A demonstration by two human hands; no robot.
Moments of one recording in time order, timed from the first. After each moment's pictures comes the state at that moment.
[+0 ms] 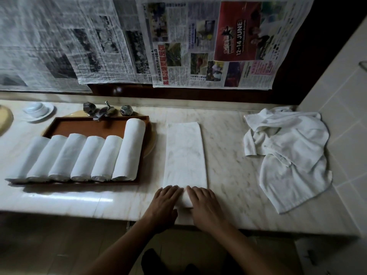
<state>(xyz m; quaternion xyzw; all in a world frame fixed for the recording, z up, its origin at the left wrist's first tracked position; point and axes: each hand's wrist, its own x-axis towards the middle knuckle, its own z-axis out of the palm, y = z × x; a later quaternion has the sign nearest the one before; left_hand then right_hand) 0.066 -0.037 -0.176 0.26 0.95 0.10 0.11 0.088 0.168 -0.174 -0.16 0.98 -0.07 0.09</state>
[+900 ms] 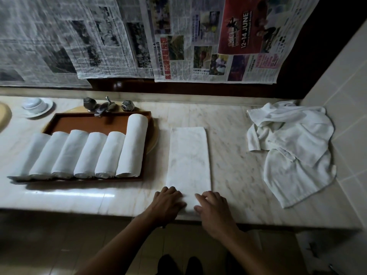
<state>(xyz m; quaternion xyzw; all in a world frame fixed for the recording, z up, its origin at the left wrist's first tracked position) 0.060 -0.044 -0.154 0.22 0.94 0.13 0.23 0.115 0.169 -0.156 -0.11 0.98 -0.16 0.05</state>
